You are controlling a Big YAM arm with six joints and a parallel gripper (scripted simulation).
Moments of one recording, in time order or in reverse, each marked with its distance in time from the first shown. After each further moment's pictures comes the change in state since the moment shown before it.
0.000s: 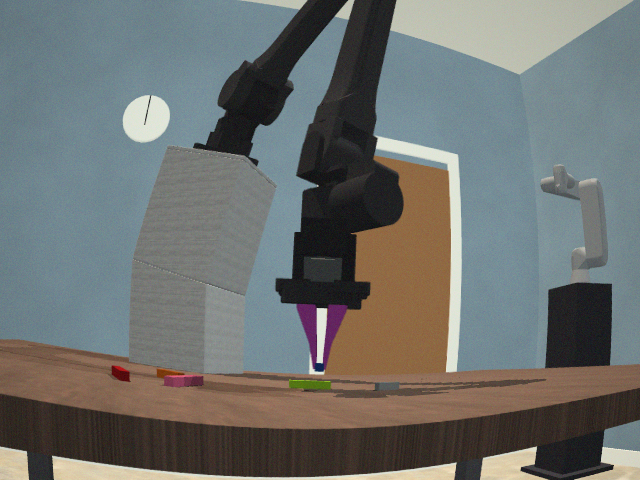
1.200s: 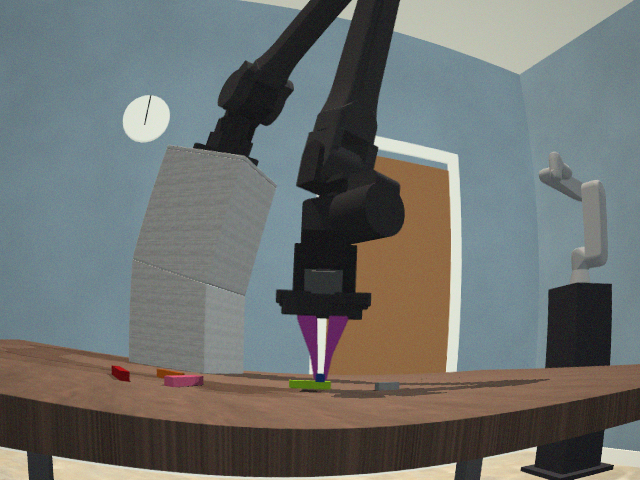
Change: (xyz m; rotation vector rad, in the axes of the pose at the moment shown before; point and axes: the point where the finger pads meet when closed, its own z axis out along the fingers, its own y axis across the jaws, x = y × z) arm -0.002 0.002 0.012 -0.004 -0.006 0.000
